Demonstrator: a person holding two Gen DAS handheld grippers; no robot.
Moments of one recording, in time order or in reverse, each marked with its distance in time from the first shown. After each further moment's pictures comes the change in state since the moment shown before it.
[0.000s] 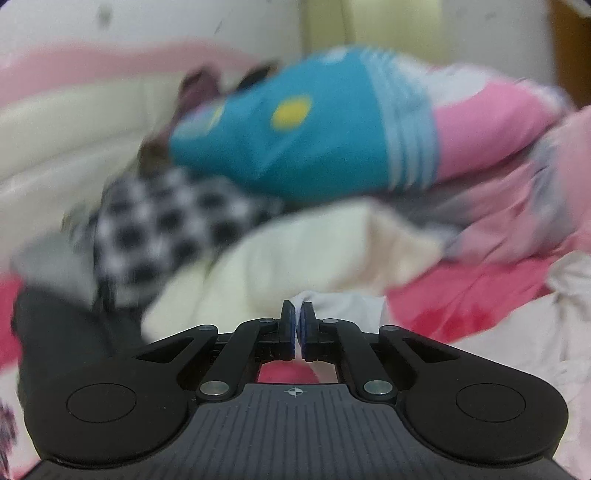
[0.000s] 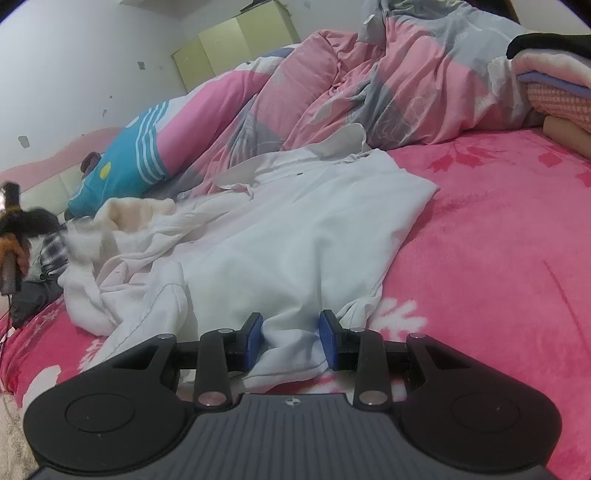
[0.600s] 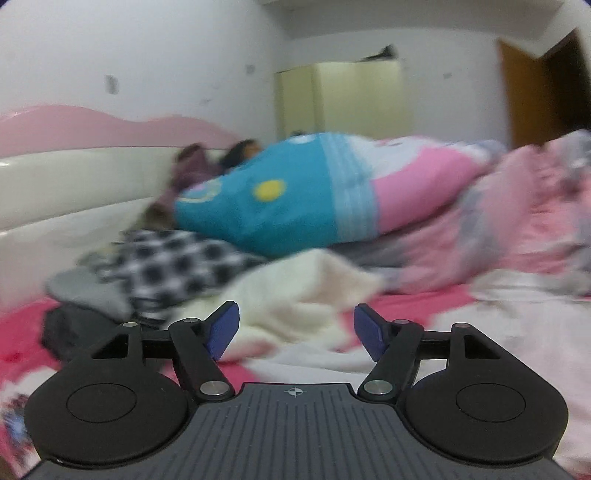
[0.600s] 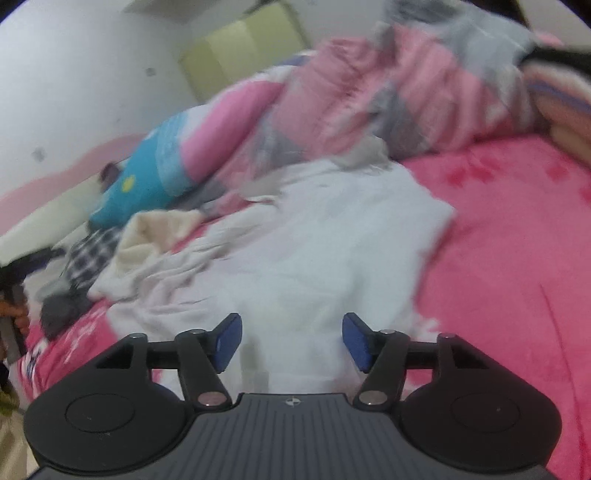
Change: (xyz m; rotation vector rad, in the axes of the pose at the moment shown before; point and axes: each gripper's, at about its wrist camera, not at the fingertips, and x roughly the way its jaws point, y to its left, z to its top) left arm -0.153 -0.001 -0.058 0.069 -0.286 -0.174; right arm -0.043 0.043 0.025 -0.031 0.026 0.078
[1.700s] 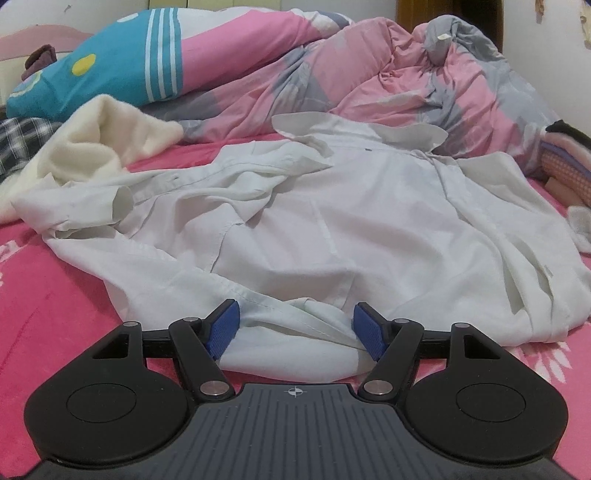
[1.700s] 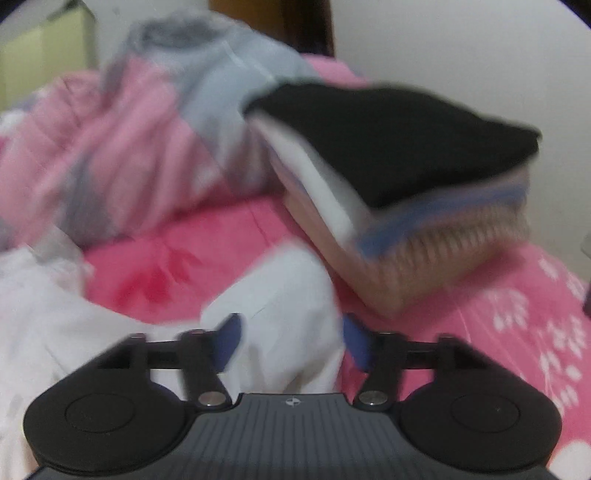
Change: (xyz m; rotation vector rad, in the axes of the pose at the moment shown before) left arm 0.017 -0.135 -0.114 0.076 0.333 -0.356; right arm 0.012 -0.243 0.113 0.212 -0.021 -0.811
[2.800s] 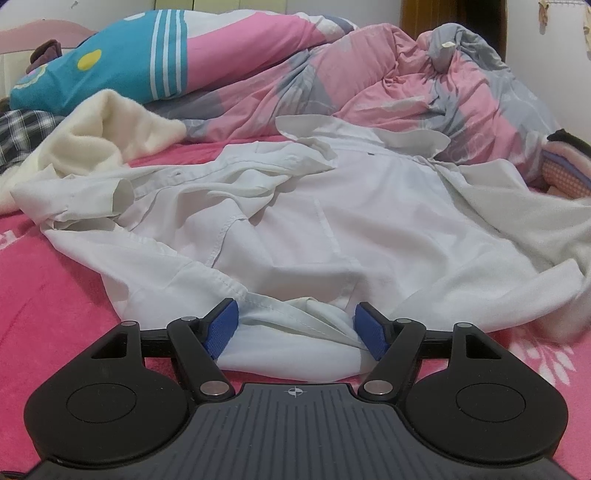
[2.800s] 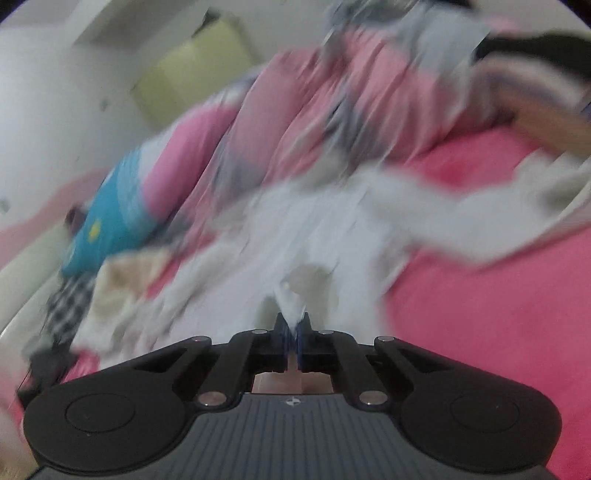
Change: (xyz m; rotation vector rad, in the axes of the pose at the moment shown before) left arm 0.004 0.004 -0.006 -0.029 -0.024 -0.015; right arm -0.150 0.104 -0.094 0.030 -0.003 0.644
